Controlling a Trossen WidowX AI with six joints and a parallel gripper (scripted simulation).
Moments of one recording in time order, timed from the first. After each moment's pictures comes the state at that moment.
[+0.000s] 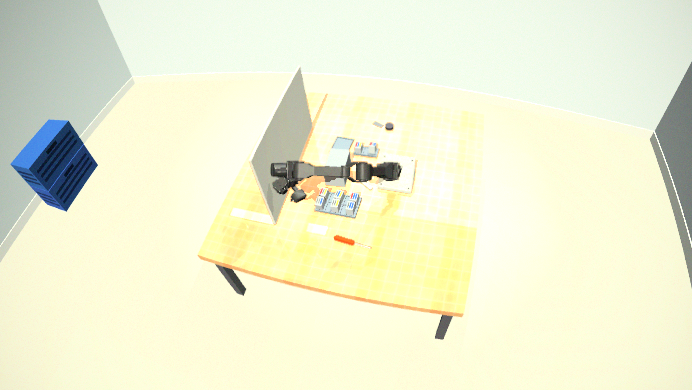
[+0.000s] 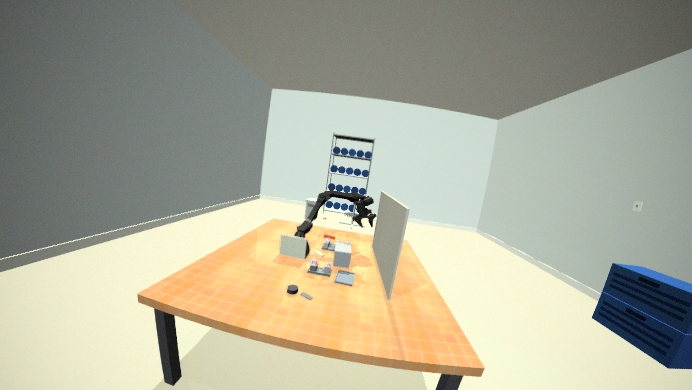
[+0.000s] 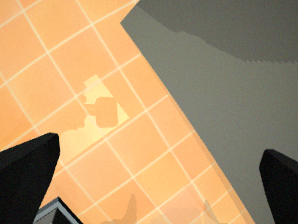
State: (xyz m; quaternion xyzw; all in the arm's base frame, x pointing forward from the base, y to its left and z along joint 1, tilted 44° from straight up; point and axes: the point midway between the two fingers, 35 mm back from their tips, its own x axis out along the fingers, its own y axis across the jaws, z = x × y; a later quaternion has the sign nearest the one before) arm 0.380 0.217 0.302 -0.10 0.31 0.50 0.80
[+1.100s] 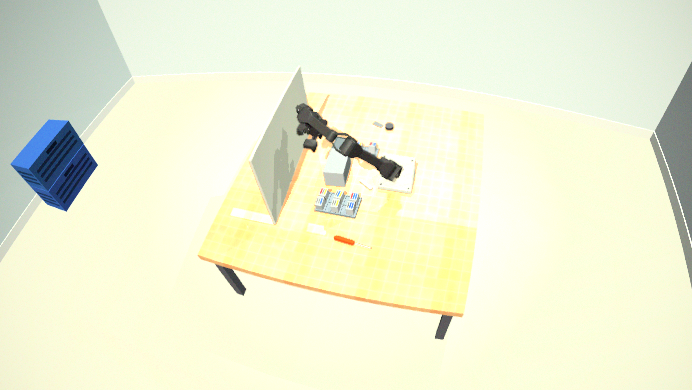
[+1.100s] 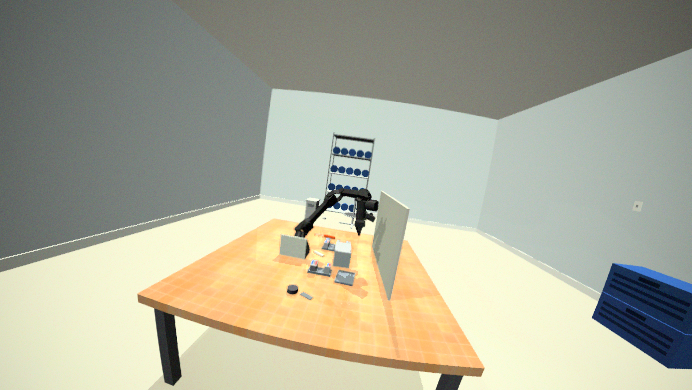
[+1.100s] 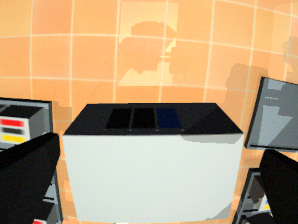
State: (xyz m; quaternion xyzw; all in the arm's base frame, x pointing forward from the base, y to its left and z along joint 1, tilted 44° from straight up) arm 0.384 -0.018 0.125 0.20 0.65 0.31 0.67
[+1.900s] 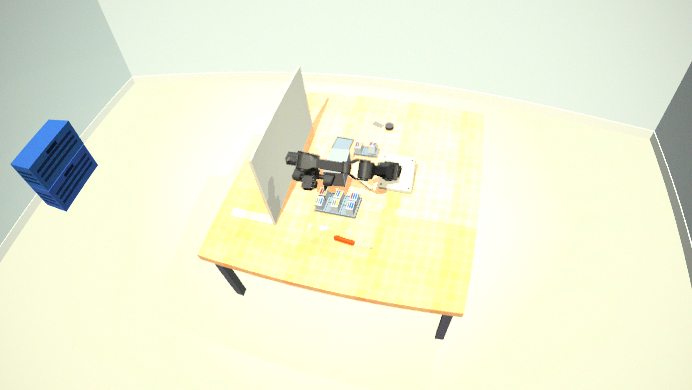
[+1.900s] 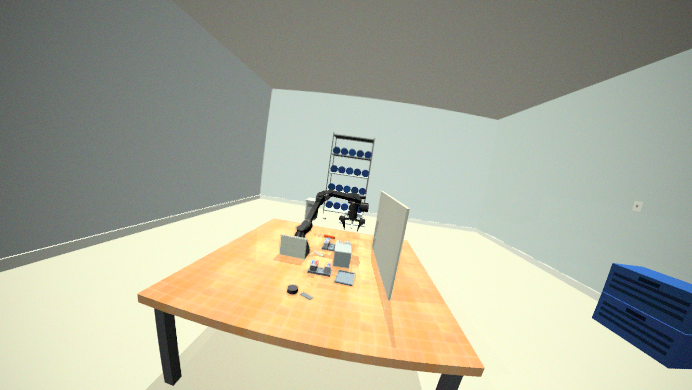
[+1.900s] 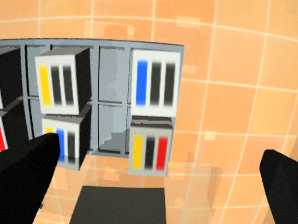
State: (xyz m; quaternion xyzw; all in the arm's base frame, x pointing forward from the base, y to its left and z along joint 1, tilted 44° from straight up) arm 0.288 0.160 0.229 -0.31 0.24 0.71 0.59
